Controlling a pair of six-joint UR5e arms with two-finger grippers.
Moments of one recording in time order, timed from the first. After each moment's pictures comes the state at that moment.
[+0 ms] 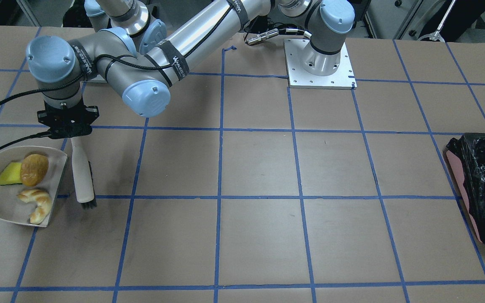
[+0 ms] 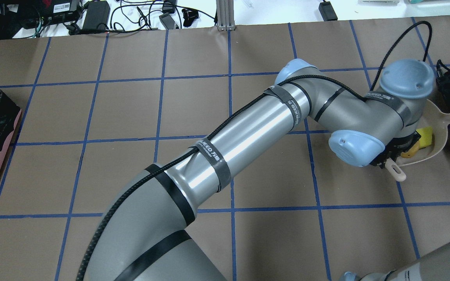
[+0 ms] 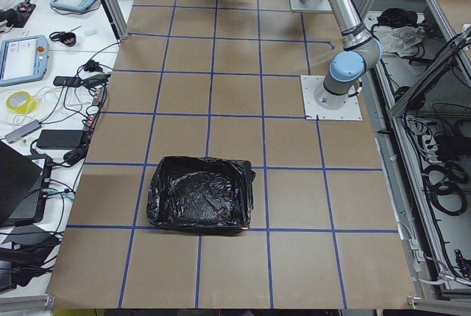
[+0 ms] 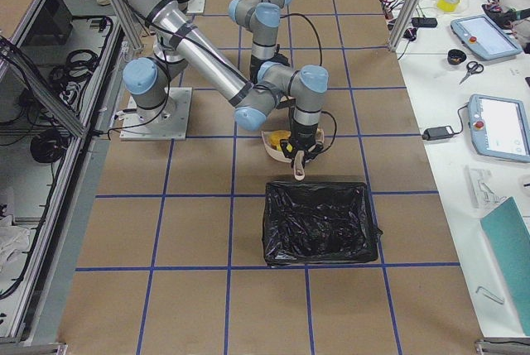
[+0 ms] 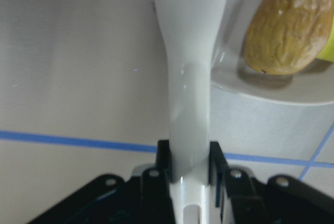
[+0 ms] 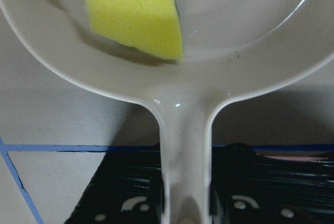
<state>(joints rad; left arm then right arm) -2.38 -2.41 -0.94 -1.24 1.26 -1.17 1.00 -1.22 1.81 -2.32 -1.91 -2.12</state>
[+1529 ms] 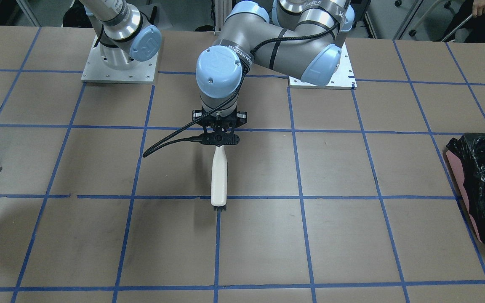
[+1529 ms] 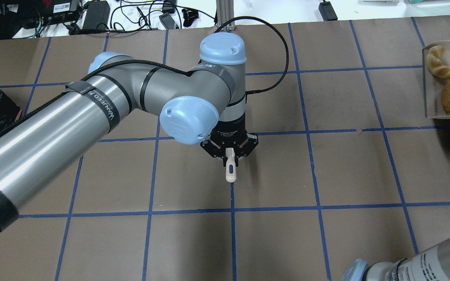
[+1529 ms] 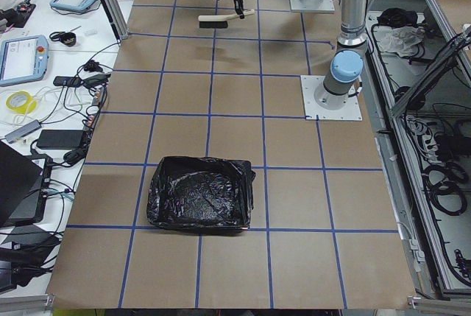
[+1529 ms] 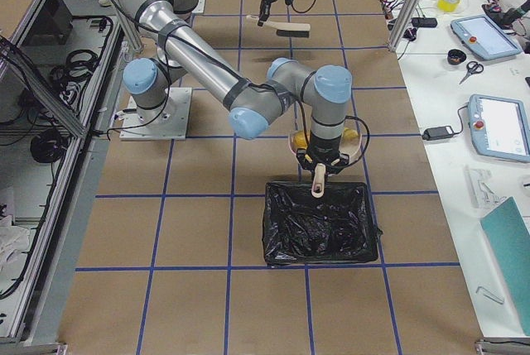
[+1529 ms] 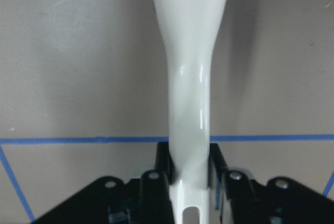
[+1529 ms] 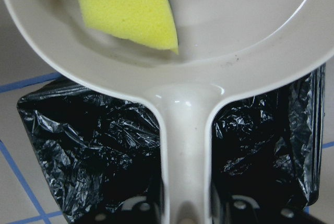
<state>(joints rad) -2.01 -1.87 -1.68 -1.44 1.44 -0.42 0.83 -1.16 1.39 -2.01 -1.74 -2.09</state>
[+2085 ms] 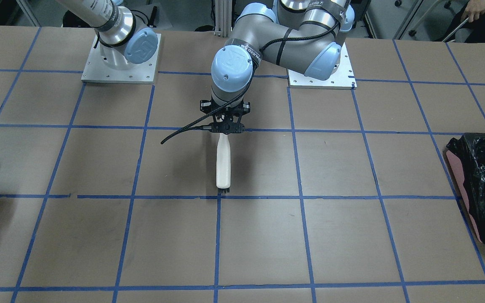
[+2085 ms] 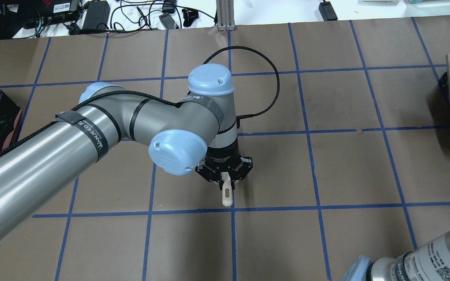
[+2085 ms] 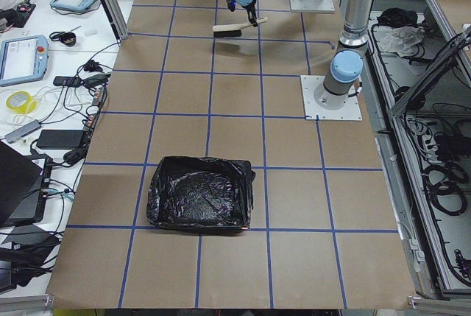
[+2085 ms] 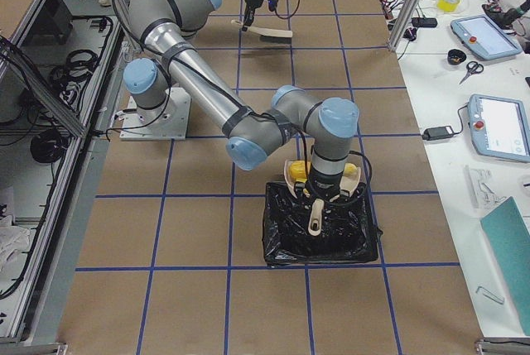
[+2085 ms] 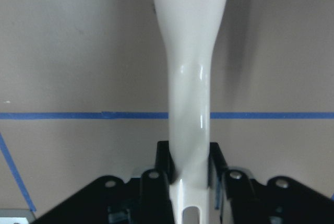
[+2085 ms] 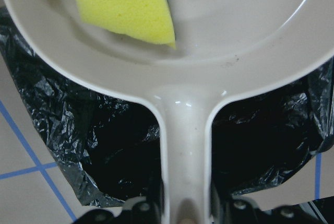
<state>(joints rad) -2.02 -1.82 -1.84 -1.34 1.38 -0.43 0.74 -1.07 1.26 -2.01 -1.80 -2.18</state>
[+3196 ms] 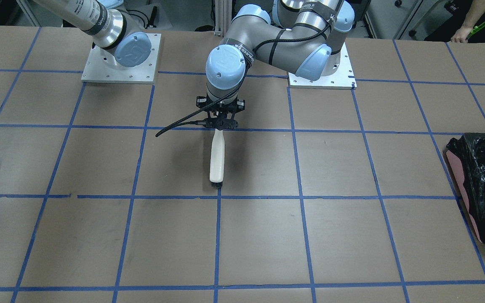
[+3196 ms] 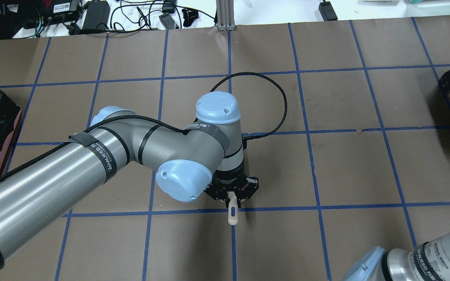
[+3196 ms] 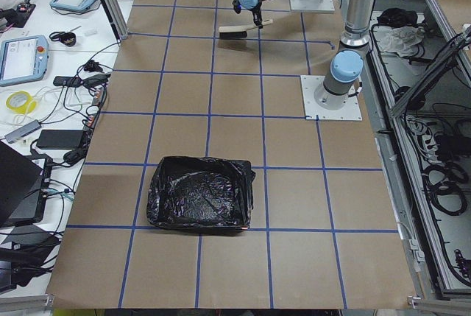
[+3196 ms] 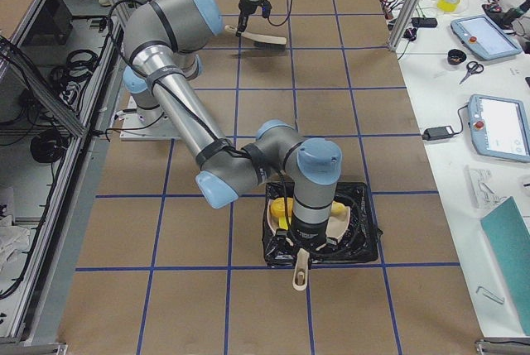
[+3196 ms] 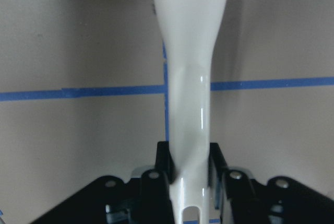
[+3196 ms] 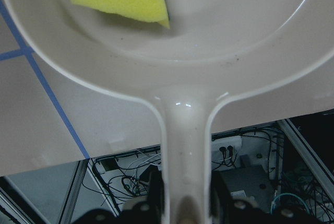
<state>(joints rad) -2.05 -1.82 -1.90 -1.29 1.36 -0.43 0.60 -0.97 1.09 -2.05 -1.83 -2.35</state>
